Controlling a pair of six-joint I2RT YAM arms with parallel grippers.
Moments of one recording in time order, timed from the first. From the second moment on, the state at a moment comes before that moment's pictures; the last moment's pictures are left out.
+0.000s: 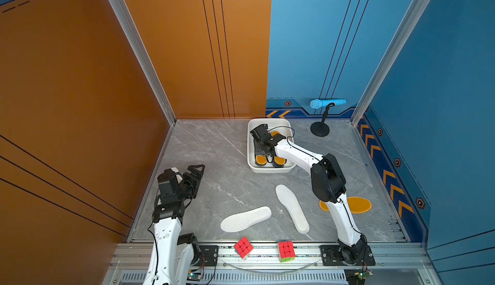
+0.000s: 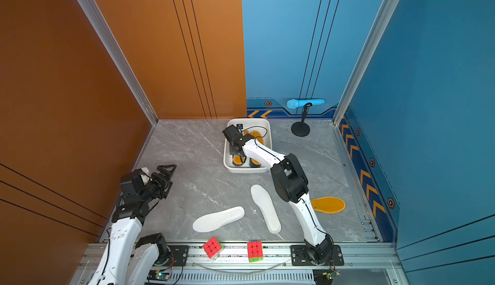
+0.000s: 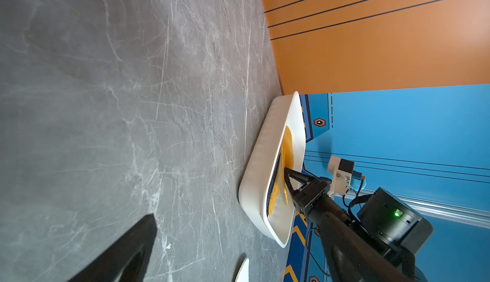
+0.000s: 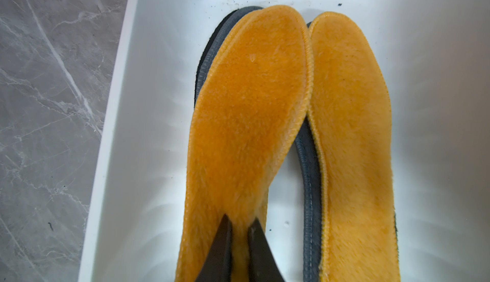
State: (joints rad) left arm 0.25 0.73 0.44 -0.26 0.47 -1.07; right arm 0.69 2.27 1.95 -0.67 0.33 0.55
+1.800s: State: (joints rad) left arm 0.25 0.73 0.44 -0.26 0.47 -1.07; right arm 0.66 2.34 1.98 -0.67 0.29 0.55
